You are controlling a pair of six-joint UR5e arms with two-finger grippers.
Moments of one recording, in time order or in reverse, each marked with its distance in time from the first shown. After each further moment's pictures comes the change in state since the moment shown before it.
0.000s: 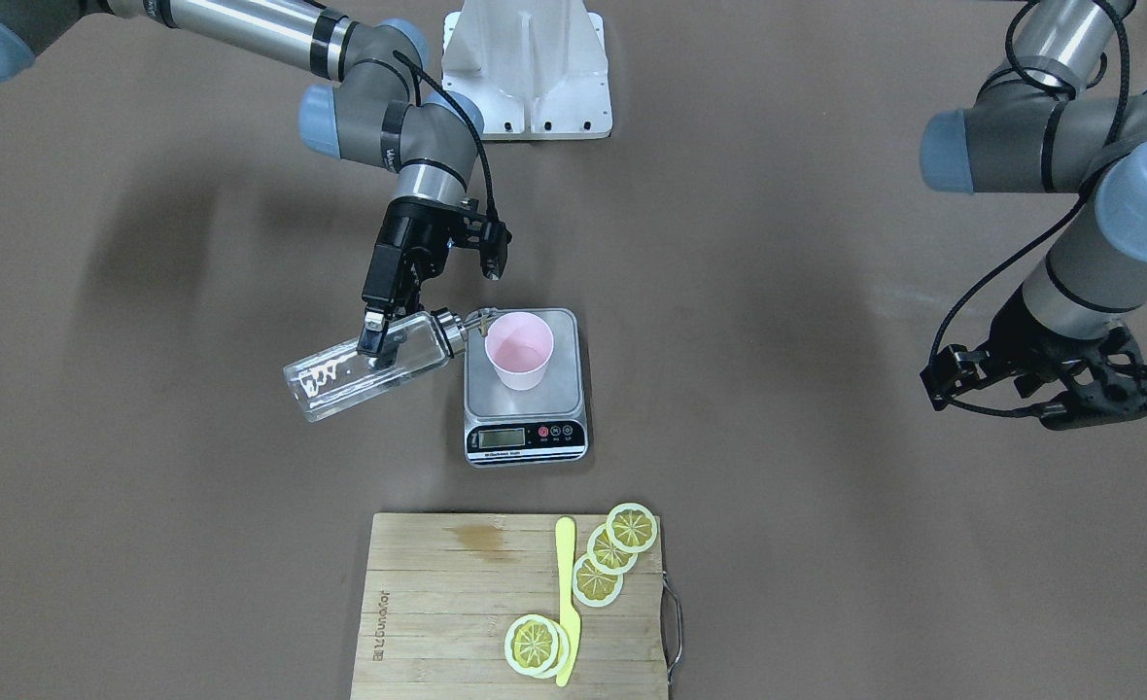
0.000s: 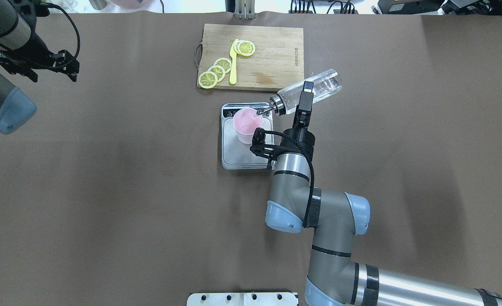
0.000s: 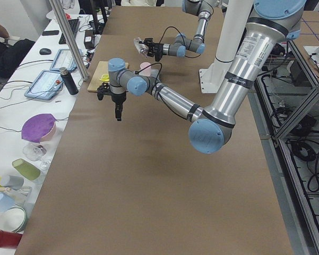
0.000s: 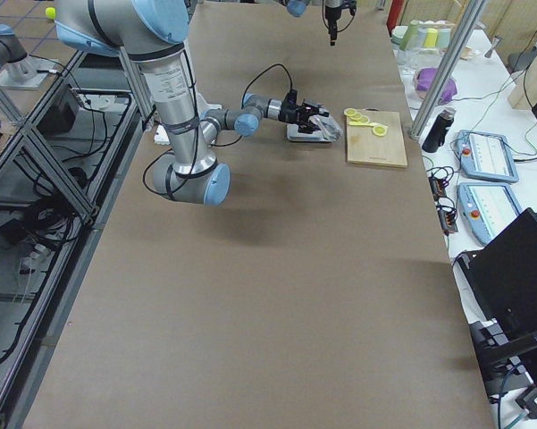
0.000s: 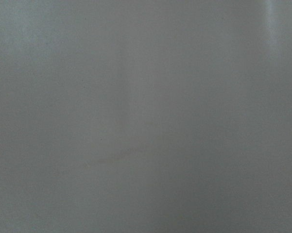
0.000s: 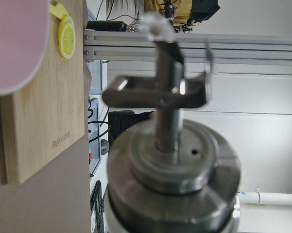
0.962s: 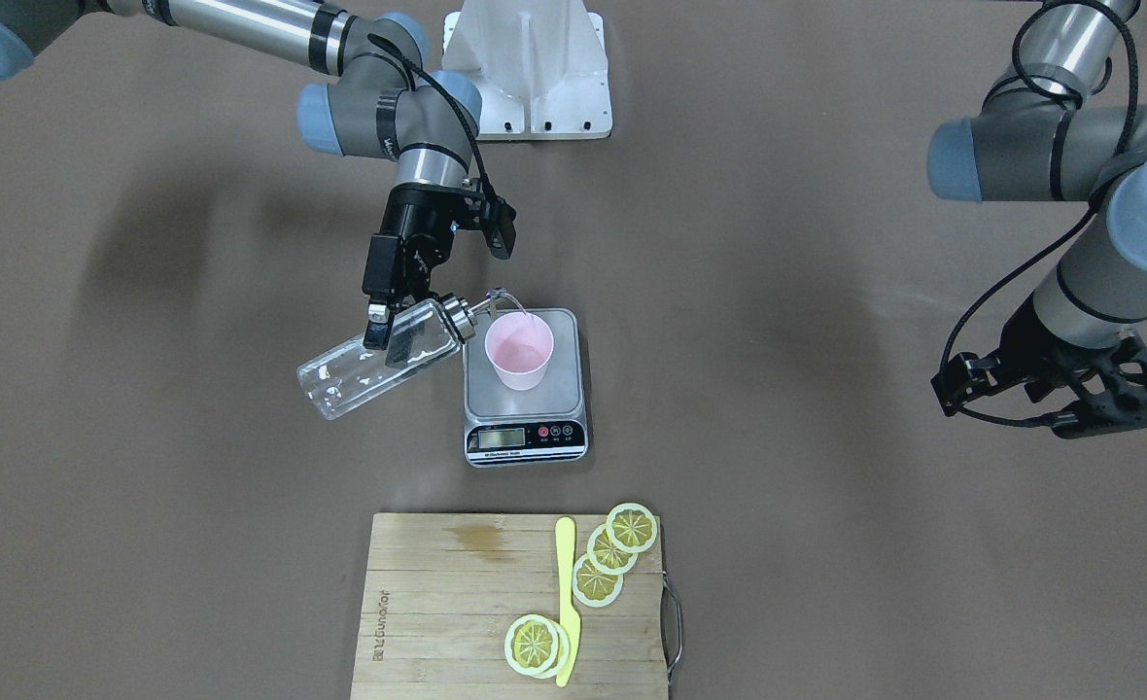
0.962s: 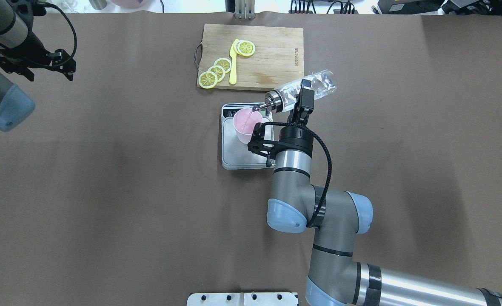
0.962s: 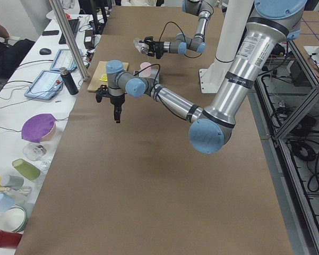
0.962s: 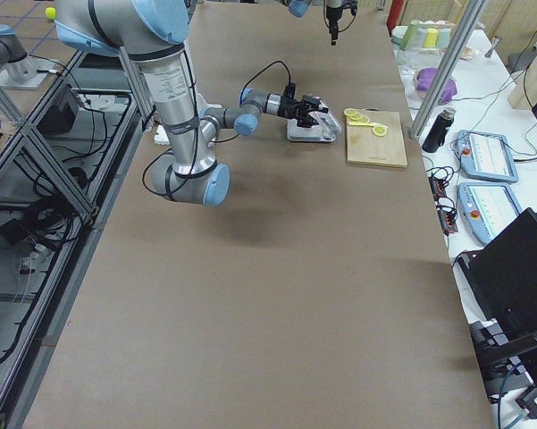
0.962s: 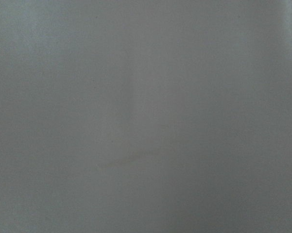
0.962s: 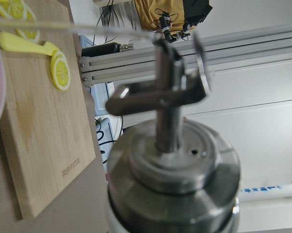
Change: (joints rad) left arm -0.010 -0.003 0.020 0.000 0.000 0.011; right arm 0.014 -0.004 0.029 0.184 0.109 -0.001
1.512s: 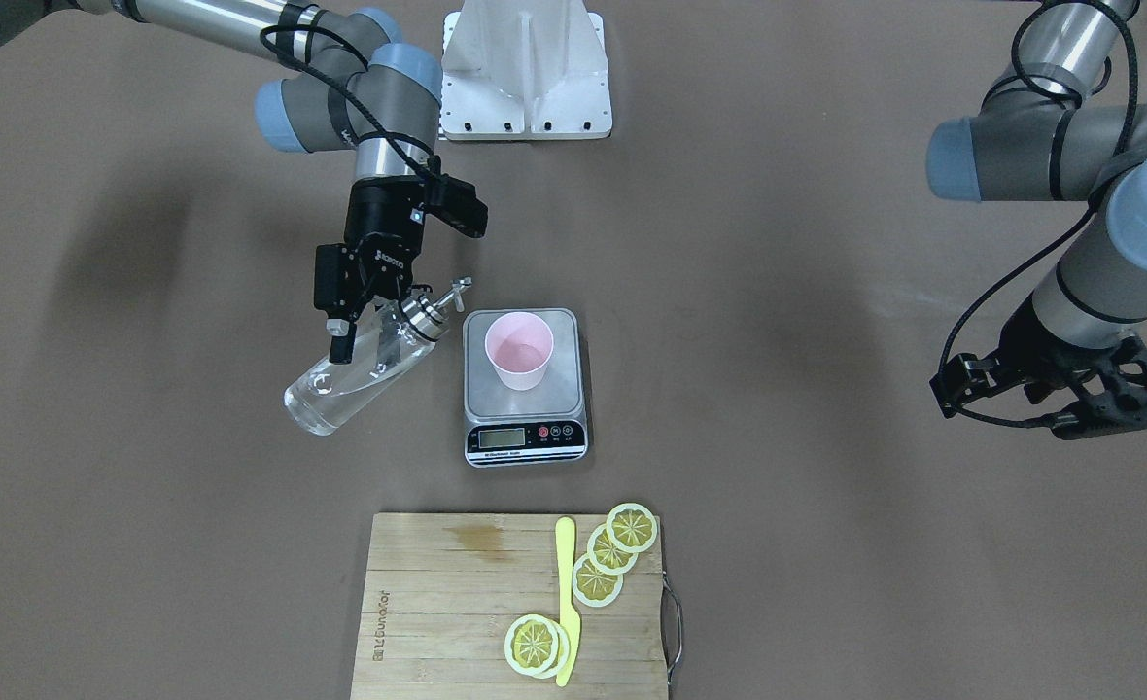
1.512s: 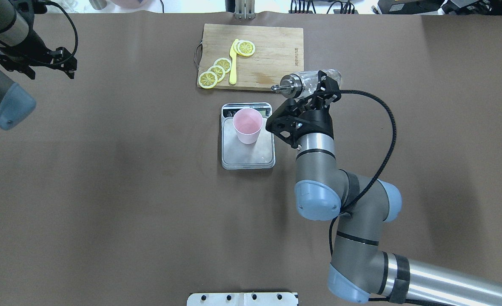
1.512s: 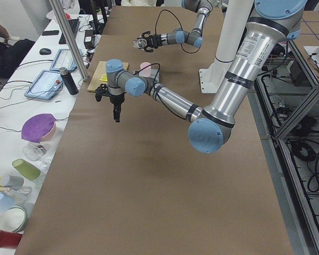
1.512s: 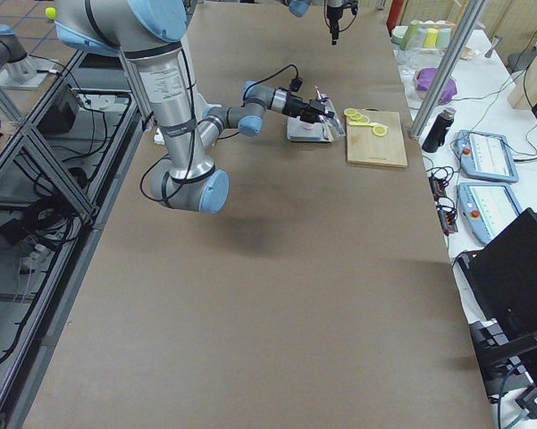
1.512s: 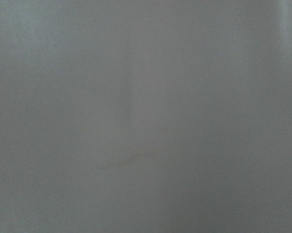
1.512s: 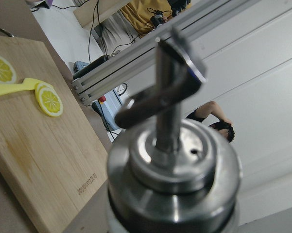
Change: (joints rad) left arm -0.001 -0.008 -0.001 0.000 0.001 -0.003; right arm 0.060 -0.107 0.145 0.120 0.202 0.223
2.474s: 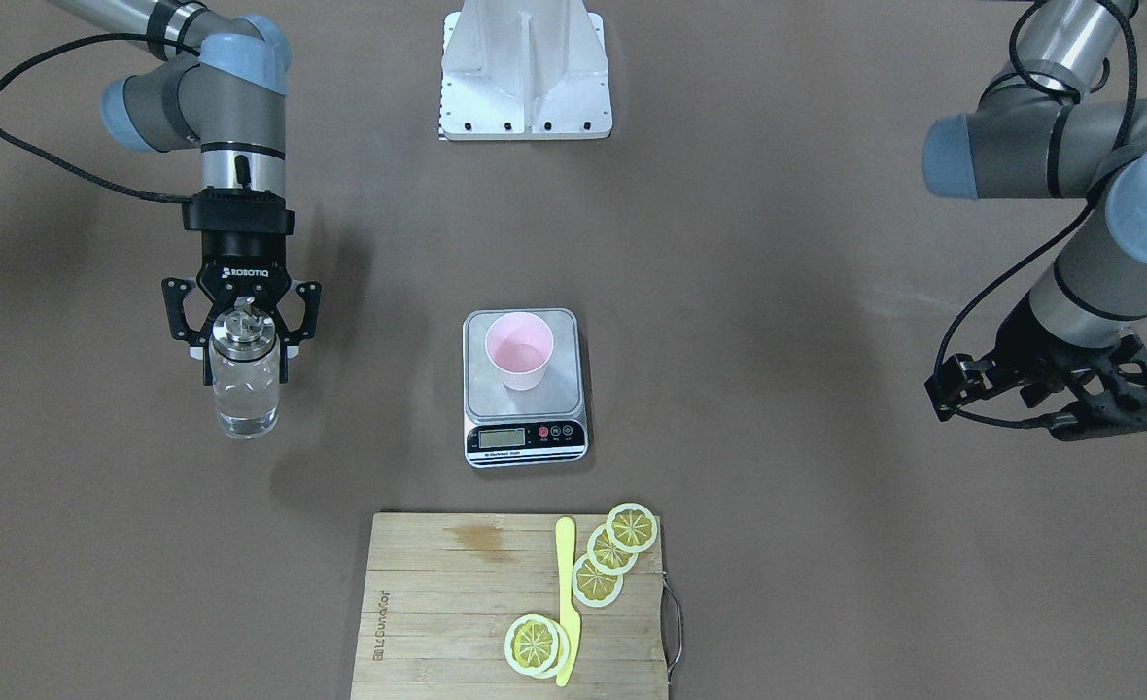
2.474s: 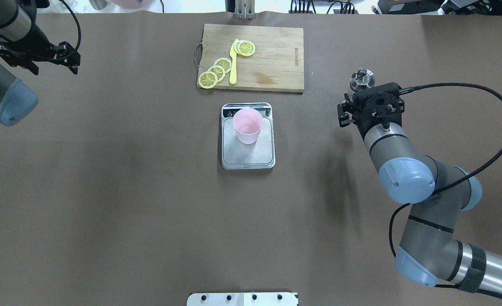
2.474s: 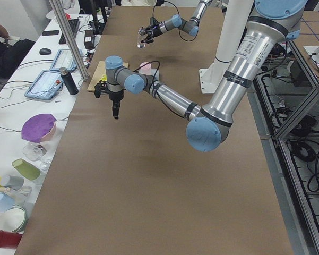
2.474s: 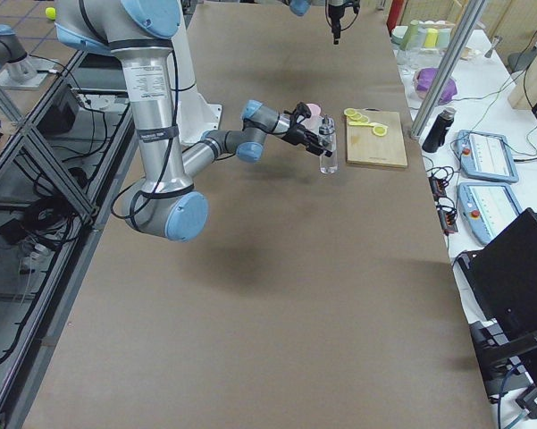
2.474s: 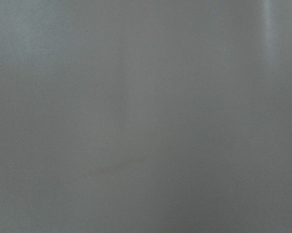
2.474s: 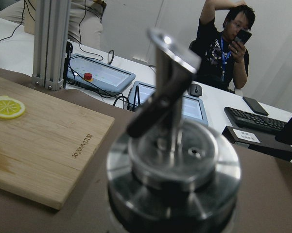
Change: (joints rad) left arm -0.002 -0.017 -0.003 0.000 0.000 -0.009; right arm 0.137 -0.253 0.117 0.174 0.398 0.606
